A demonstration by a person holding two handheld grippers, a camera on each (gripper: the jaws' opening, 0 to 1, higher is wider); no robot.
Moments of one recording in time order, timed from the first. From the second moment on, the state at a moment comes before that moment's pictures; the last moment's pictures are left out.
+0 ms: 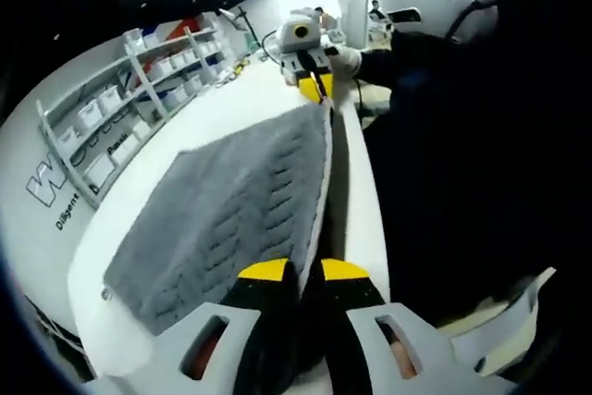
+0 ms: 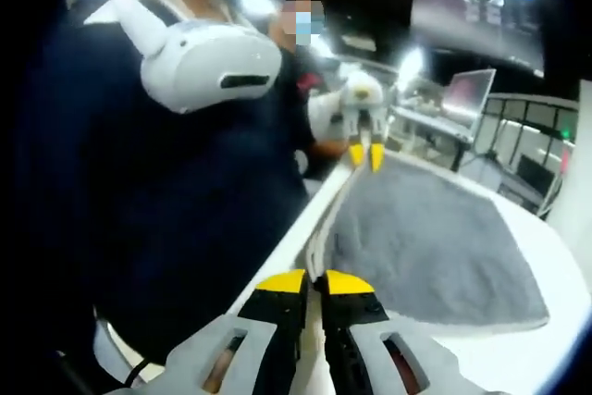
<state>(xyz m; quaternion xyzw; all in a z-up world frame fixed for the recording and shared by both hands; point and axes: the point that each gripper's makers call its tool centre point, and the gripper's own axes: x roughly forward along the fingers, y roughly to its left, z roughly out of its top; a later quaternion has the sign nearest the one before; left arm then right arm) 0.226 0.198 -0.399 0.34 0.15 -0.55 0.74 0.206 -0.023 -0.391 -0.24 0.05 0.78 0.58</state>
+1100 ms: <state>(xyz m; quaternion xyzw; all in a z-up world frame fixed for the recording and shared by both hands) 0.237 0.219 -0.384 0.31 0.11 -0.52 0.79 0.435 -0.020 -0.338 -0.16 0.08 0.53 0.83</state>
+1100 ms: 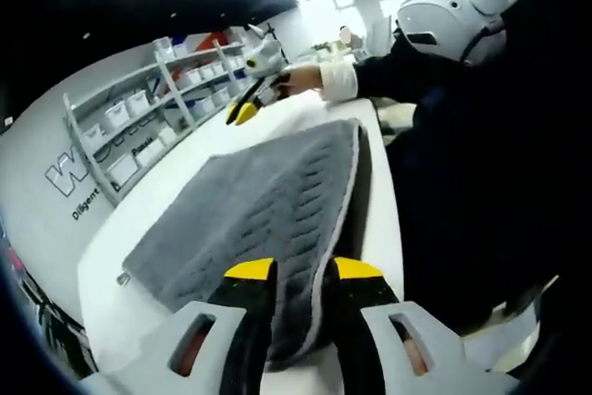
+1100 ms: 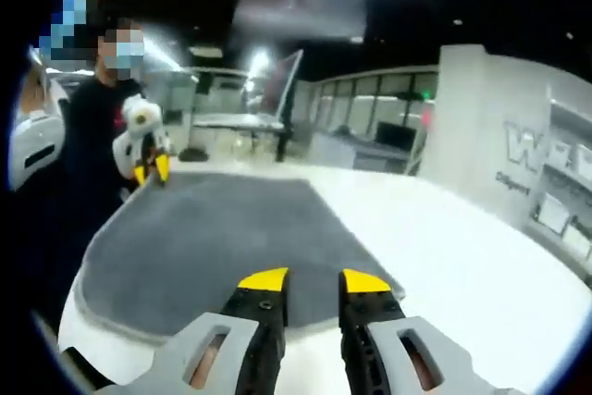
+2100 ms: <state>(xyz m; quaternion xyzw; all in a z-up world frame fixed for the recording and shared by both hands) 0.235 0.225 -0.404 0.29 0.15 -0.53 0.78 0.538 -0.014 -0.406 -0.19 0.17 0.45 0.86</state>
